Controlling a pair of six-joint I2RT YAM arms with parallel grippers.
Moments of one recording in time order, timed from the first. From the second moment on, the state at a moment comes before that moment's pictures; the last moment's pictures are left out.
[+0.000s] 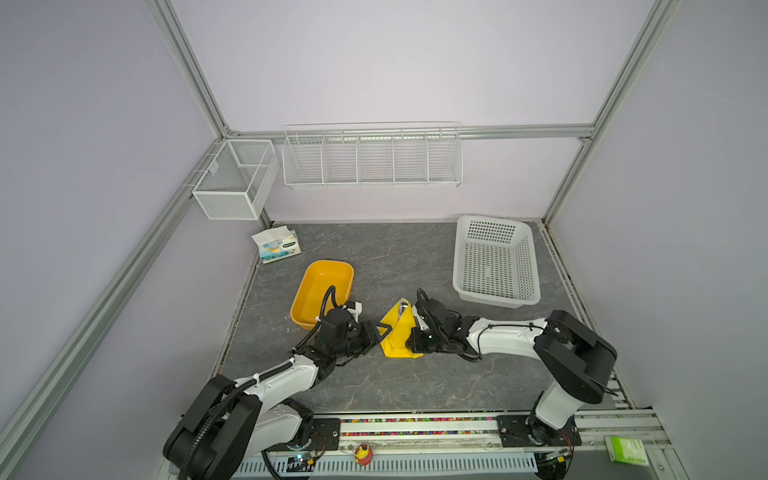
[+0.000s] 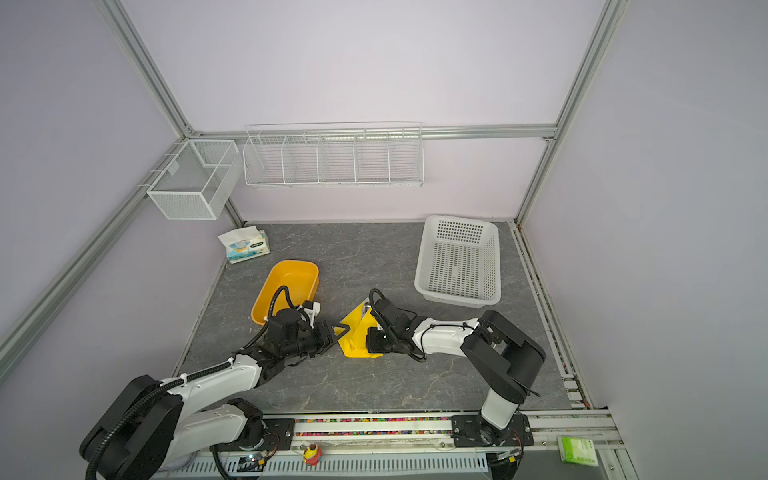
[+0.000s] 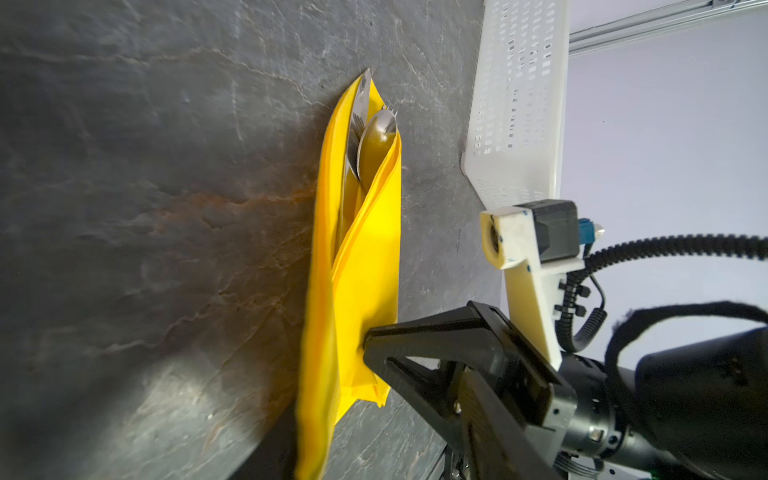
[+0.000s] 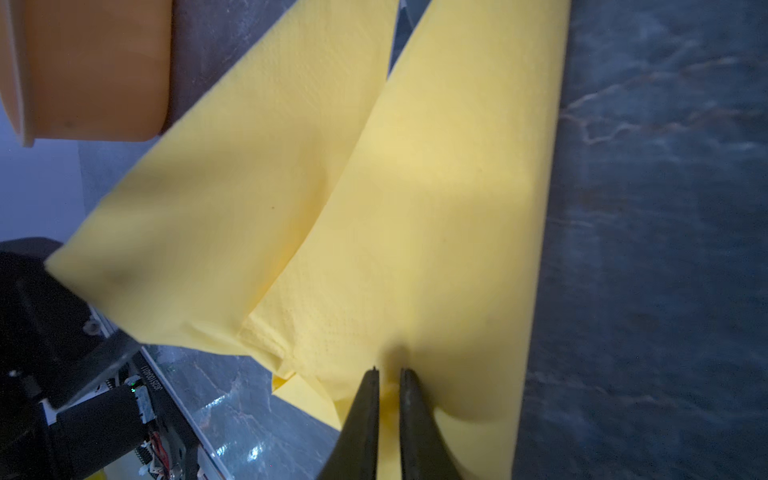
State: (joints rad) left arm -0.56 1.17 0.29 0.32 0.45 -1.08; right arm 0.90 1.70 0.81 -0.05 -0.24 0.82
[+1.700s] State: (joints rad) left arm -0.64 1.22 0.43 -0.03 0.28 -1.00; right arm 0.93 1.69 0.81 -0.05 -0.28 0.77
